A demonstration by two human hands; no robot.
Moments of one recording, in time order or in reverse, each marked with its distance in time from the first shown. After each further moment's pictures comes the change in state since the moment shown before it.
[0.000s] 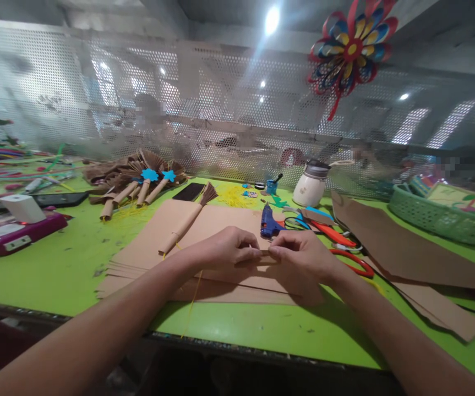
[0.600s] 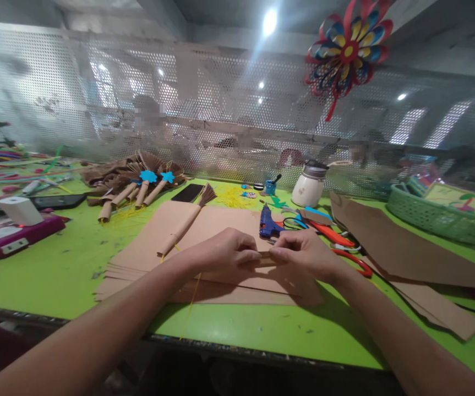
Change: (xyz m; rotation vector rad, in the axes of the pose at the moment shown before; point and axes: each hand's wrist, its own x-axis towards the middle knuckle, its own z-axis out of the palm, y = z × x) left_hand -0.002 0.000 0.001 0.057 -0.019 0.014; right_hand -0.002 -0.002 -0.005 -0.004 -0.023 0.043
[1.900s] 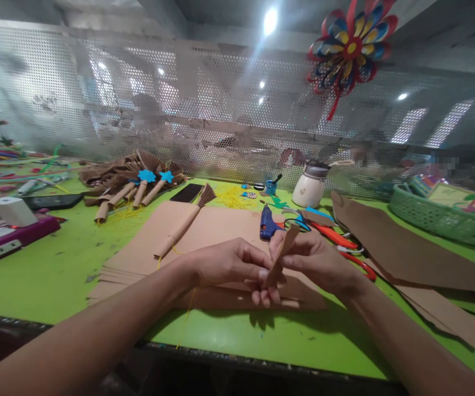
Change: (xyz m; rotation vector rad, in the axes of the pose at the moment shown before) left_hand -0.002 0.013 0.006 -0.945 -0.390 0.021; right_hand -0.006 -0.001 -0.001 0.633 -0.290 -0.163
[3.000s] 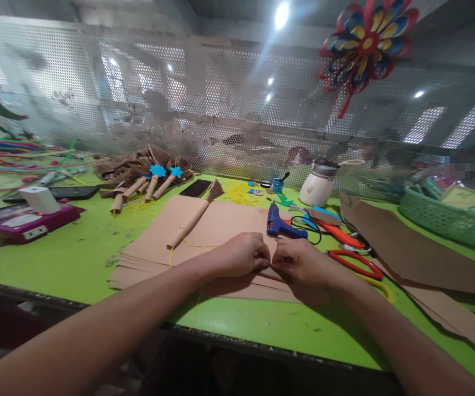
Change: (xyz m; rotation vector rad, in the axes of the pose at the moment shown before) left_hand 0.015 -0.025 -0.012 1.158 0.428 0.104; right_hand 0.006 0.011 0.006 -1.146 -0.042 0.074
